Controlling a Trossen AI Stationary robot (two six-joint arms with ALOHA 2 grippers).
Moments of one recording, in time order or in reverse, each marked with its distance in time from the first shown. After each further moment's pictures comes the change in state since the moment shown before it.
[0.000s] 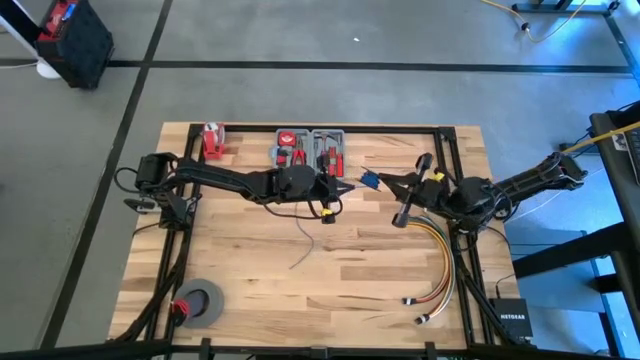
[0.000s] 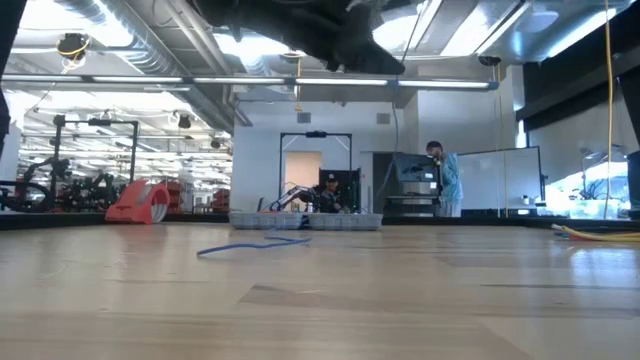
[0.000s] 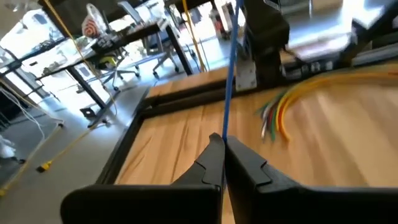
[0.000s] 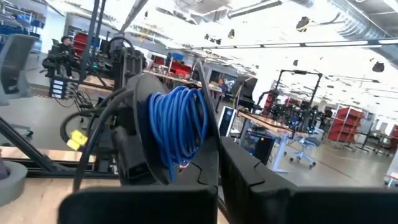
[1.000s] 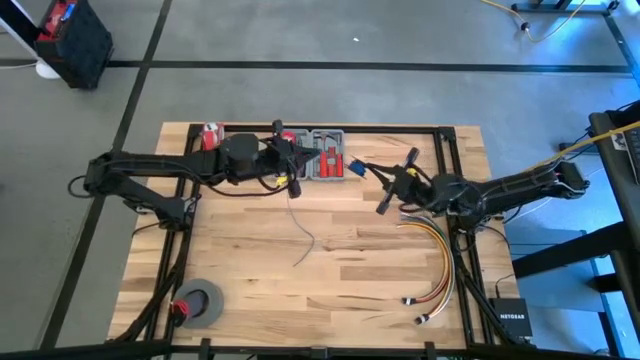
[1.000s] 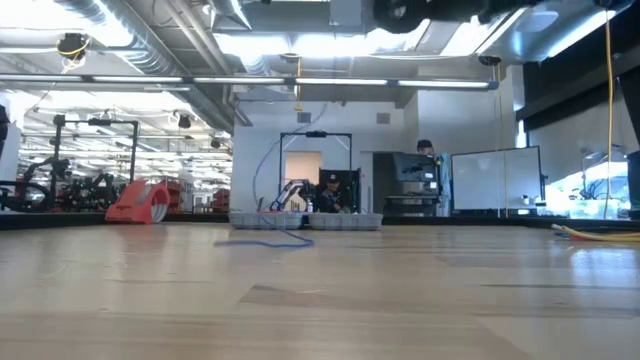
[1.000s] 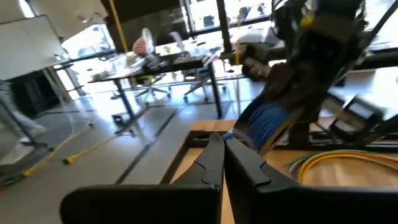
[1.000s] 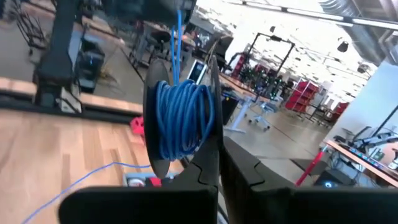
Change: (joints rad) left arm 0.026 -0.452 -0.004 -0.196 -0.072 -0.139; right arm -0.203 0.123 0.007 -0.143 0.020 0.001
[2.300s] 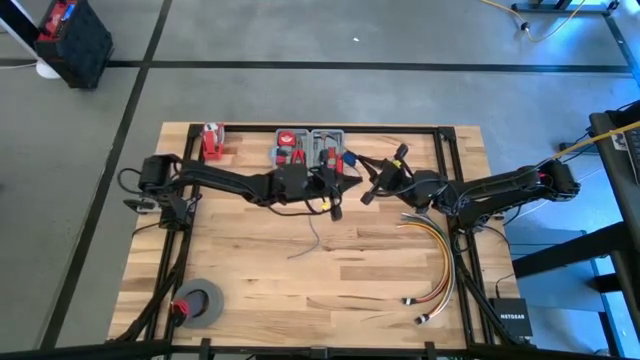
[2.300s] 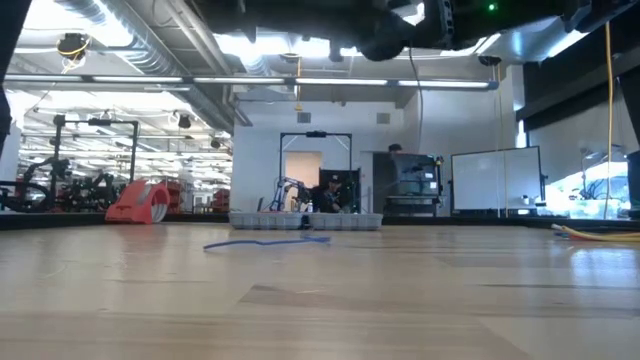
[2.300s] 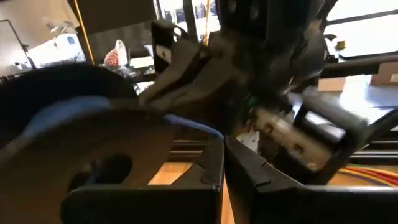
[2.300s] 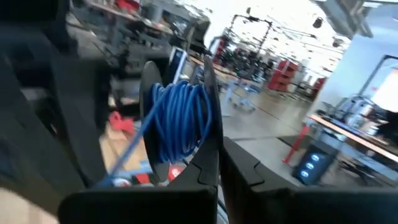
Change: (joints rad) left arm -0.063 0.458 0.004 0.527 0.069 -0.035; right arm -0.109 0.169 -0.005 0.168 0.012 0.087
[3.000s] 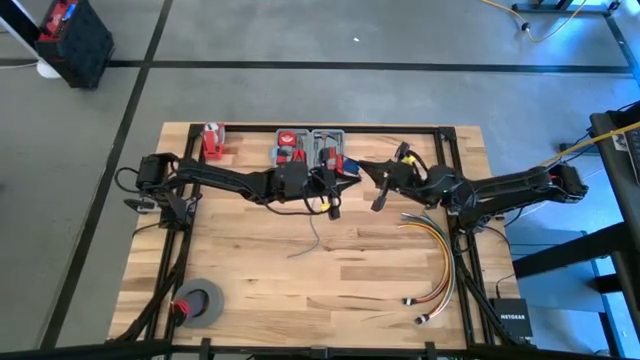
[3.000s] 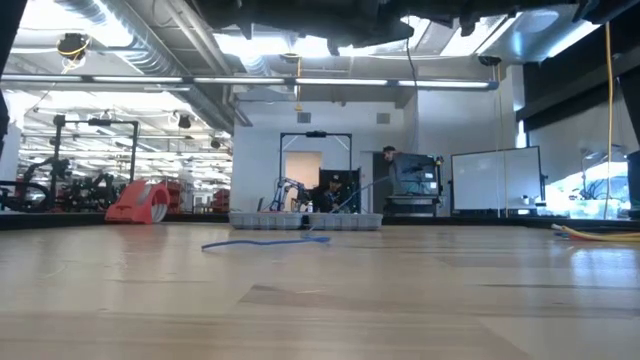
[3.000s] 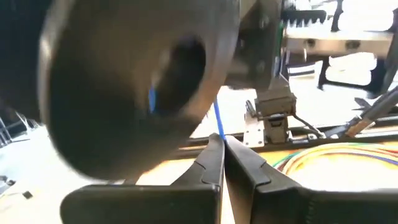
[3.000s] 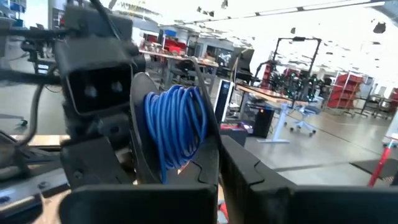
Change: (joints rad) left arm 0.021 0.030 0.005 -0.098 0.009 0.093; right arm 0.012 -0.120 -0.003 0.003 -0.252 0.115
